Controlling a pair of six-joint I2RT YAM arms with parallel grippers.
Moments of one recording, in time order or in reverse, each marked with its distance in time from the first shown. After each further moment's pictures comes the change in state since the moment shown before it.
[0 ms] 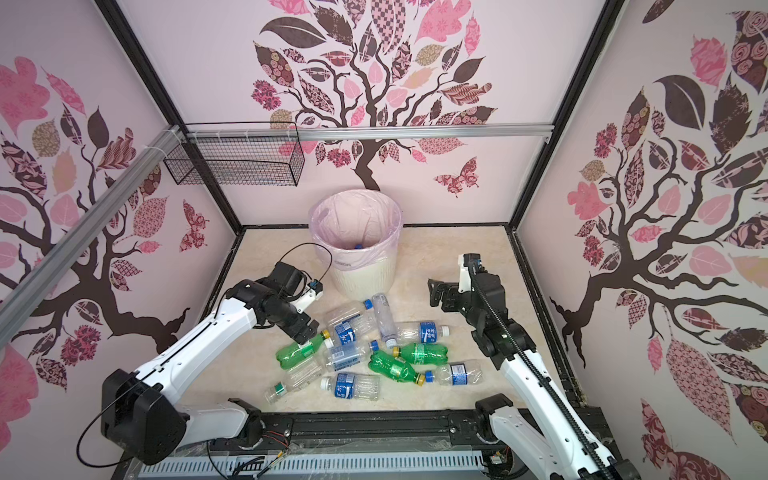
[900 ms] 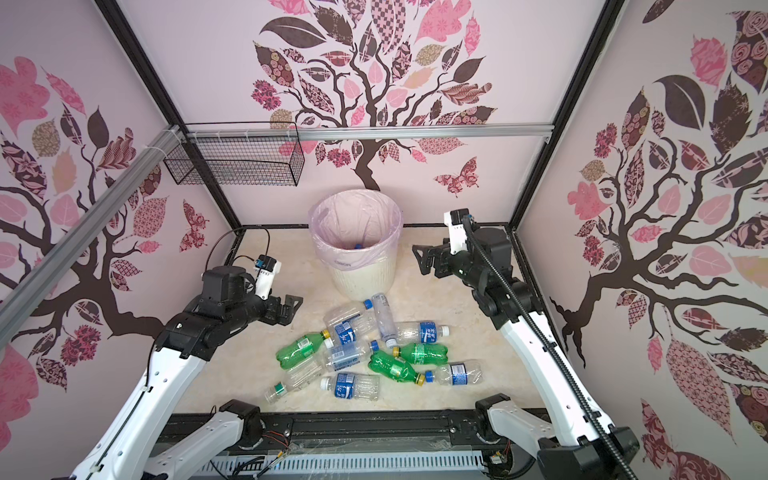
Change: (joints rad) left arm 0.160 -0.410 -0.013 0.185 0.119 -0.204; right arm 0.006 0.188 0.367 -0.113 -0.175 -0.112
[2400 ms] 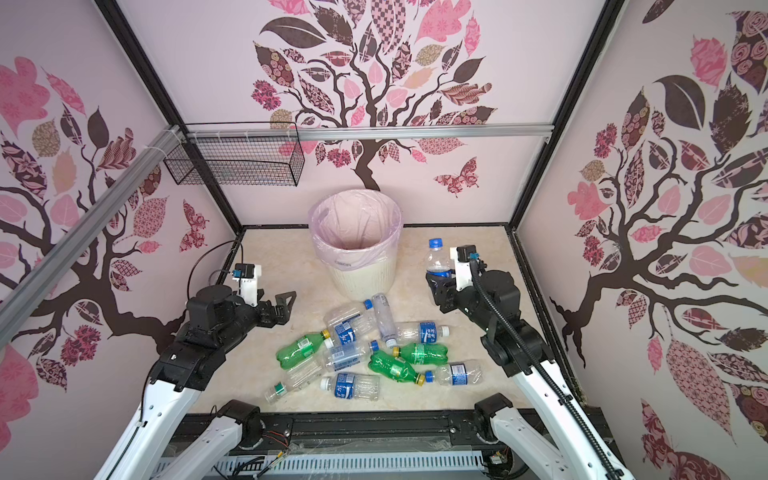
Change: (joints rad) left arm 0.000 -0.223 -0.216 0.273 -0.066 -0.219; right arm 0.081 -0.287 -0.229 0.046 0.047 -0.019
